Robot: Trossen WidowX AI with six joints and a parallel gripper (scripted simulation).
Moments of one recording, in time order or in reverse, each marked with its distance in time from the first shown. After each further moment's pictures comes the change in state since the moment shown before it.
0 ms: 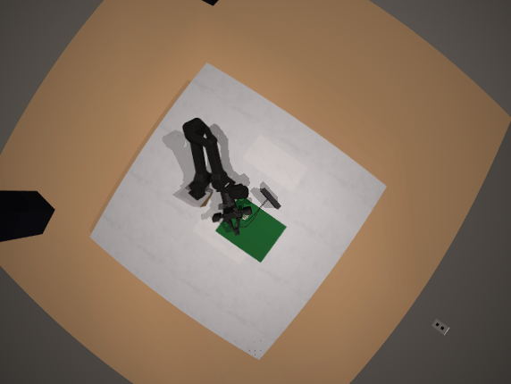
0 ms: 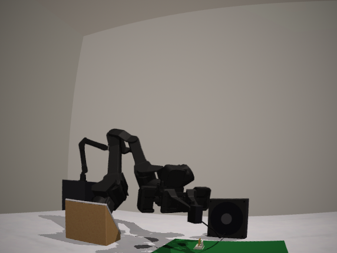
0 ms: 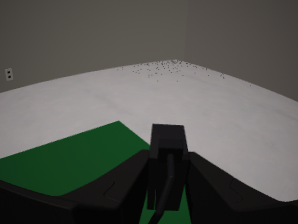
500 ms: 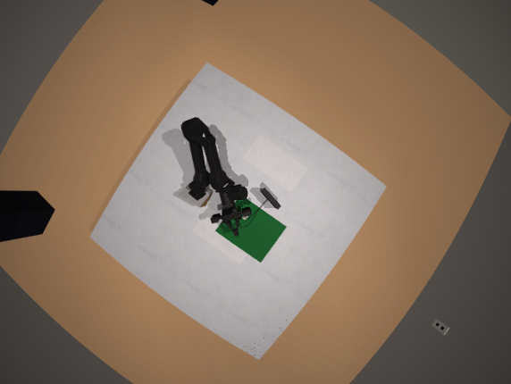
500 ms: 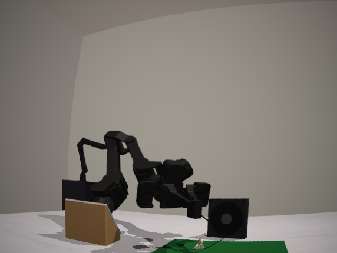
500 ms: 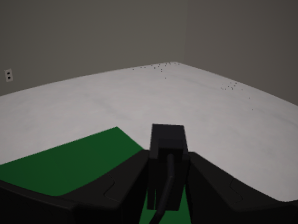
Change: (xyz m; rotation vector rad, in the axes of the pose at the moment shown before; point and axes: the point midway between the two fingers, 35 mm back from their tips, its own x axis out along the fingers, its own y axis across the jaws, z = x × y) arm 0.000 -0.003 0.012 -0.002 0.000 0.000
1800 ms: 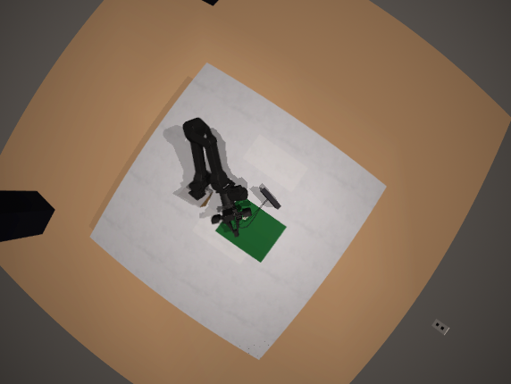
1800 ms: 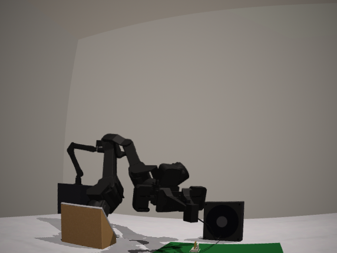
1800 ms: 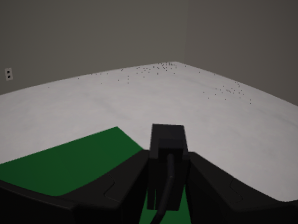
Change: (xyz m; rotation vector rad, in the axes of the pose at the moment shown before) arm 0.003 0.001 0.000 -0.006 0.002 0.001
